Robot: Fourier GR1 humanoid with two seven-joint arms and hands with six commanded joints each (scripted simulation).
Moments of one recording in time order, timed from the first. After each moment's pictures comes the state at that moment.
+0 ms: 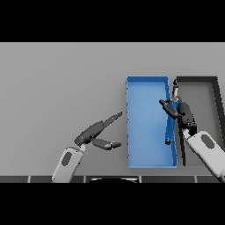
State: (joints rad) left arm -0.12 0.00 -0.38 -1.66 -0.19 -0.43 0.11; right arm -0.34 -0.85 0.53 -1.66 -0.60 -0.47 0.61
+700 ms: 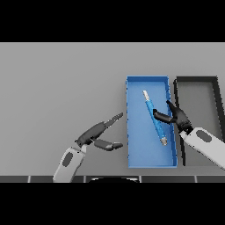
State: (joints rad) left arm -0.11 -0.01 -0.39 -1.67 -0.20 -0.43 0.12; right arm -0.65 -1.05 1.02 -1.59 -0.81 -0.46 0.61
